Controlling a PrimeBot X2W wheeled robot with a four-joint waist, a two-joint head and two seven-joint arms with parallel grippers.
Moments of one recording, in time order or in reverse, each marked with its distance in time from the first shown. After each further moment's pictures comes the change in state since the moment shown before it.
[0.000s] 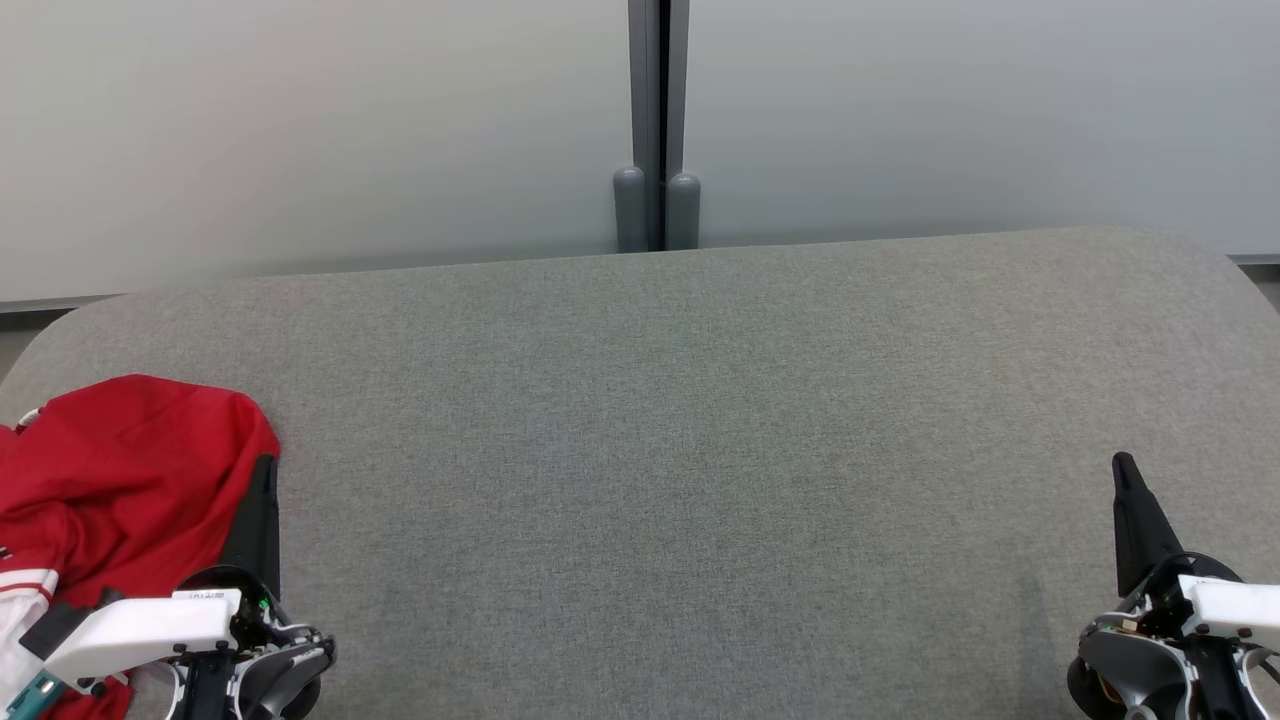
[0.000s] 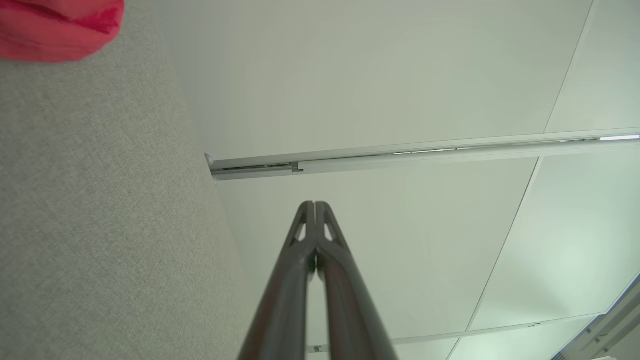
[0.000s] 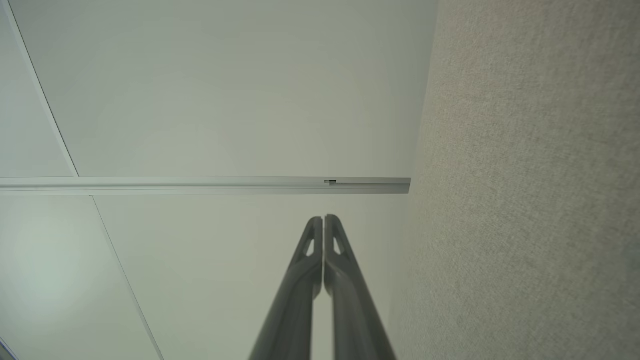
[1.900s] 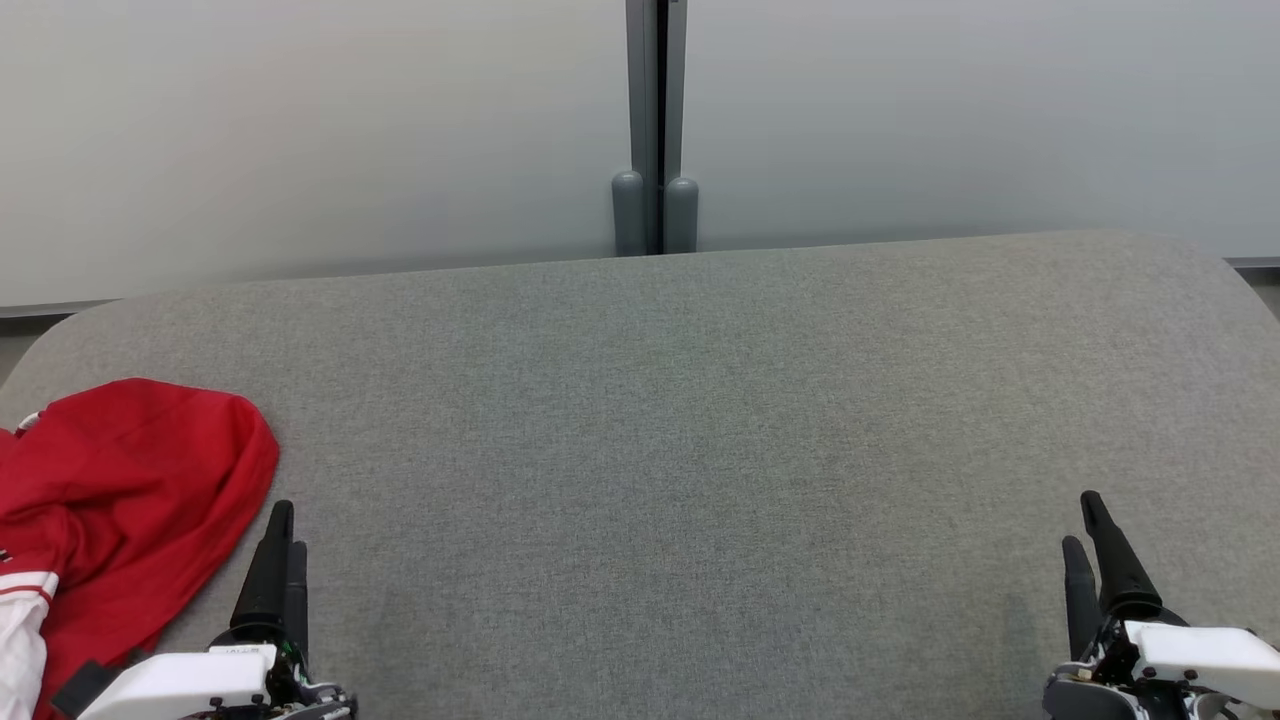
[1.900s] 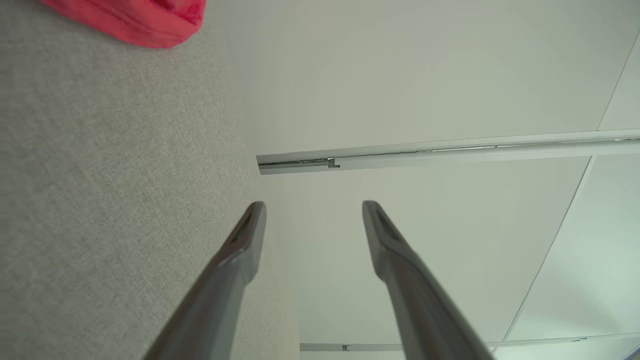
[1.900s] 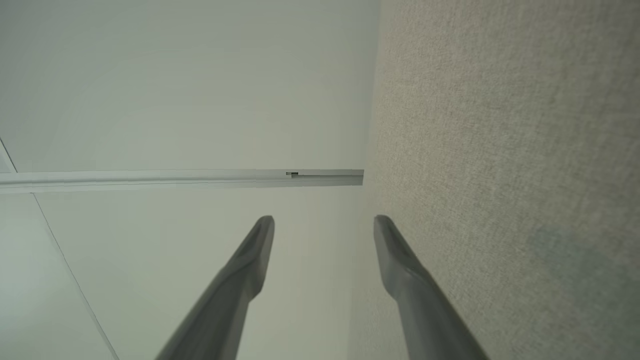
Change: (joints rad) left arm 0.074 -0.014 -0.032 0.030 0.035 0.000 -0.049; right arm 0.048 0.015 0.056 0.059 -0.037 0.000 -0.046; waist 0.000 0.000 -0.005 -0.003
